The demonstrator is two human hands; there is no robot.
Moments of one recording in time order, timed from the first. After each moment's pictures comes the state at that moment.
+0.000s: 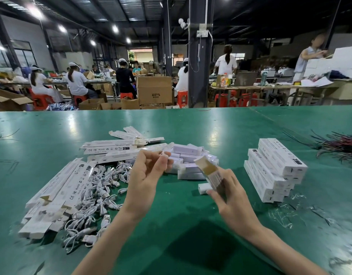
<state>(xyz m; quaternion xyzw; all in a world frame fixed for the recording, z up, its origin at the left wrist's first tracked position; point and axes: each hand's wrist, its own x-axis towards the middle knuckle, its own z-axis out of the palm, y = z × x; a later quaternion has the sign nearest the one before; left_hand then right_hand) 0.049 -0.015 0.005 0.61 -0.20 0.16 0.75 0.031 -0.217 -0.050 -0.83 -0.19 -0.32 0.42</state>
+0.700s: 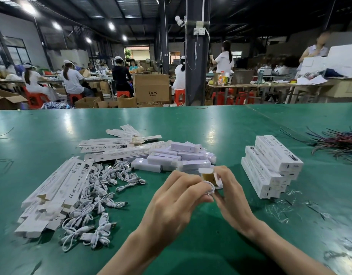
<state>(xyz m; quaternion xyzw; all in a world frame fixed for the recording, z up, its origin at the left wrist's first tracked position) 0.016 -0.044 -0.009 0.66 -0.48 0.46 0.34 0.044 -0.224 -0.061 -0.82 -0.24 -0.38 0.37</state>
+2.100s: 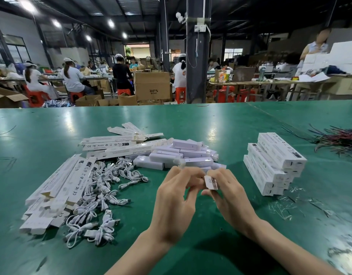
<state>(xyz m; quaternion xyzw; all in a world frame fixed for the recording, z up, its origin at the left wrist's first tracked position) 0.017 -0.052 -0.021 0.74 -0.31 0.37 0.46 0.036 -0.215 -0.057 -0.86 -0.22 -0.36 0.27</state>
